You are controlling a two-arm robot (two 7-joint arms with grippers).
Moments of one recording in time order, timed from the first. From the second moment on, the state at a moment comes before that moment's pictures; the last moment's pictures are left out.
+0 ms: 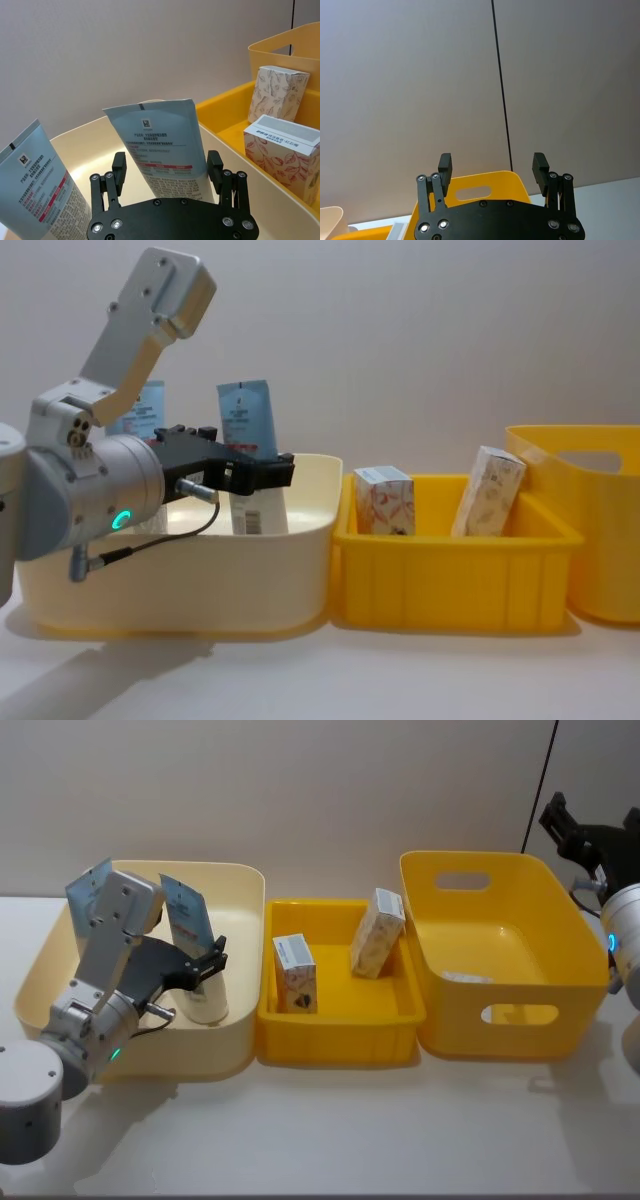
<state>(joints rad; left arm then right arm) -0.44 0.27 0.43 -1.40 -0.16 0.13 -0.09 0.32 0.03 0.07 -1.78 0.11 0.39 -0.10</state>
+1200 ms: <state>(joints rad) -0.48 0.24 0.42 -1.31 -0.16 0.08 -0.18 0.32 0.03 0.07 -1.78 0.11 0.39 -0.10</state>
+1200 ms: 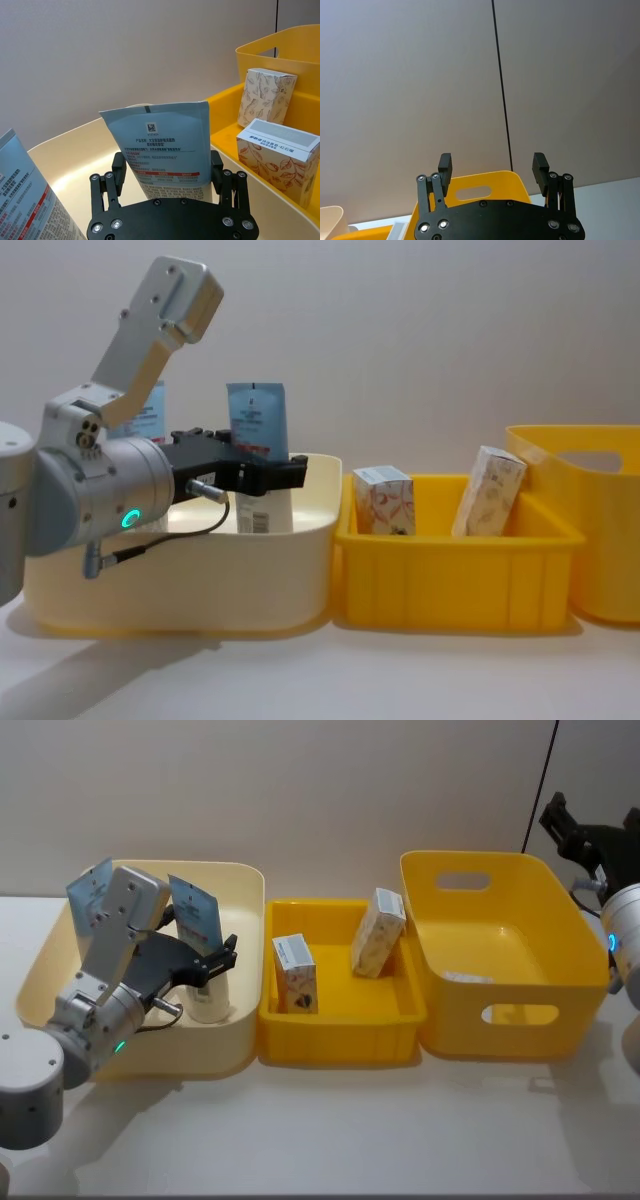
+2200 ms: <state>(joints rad) -0.47 0.24 0.40 -1.32 -0.15 0.08 -0.18 0.32 0.03 0.07 -1.78 0.11 0.39 -0.10</state>
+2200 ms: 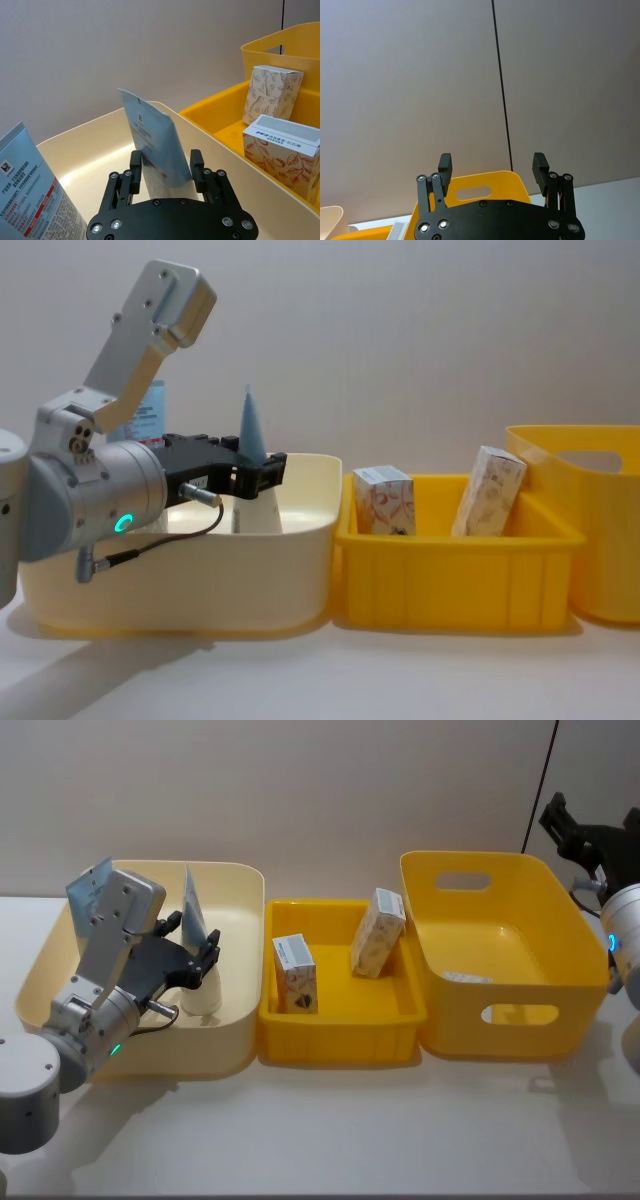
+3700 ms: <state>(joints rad) -0.47 0.24 0.40 -1.32 -0.15 0.08 -0.18 0.32 0.03 0.07 -1.78 0.11 0.39 -0.10</state>
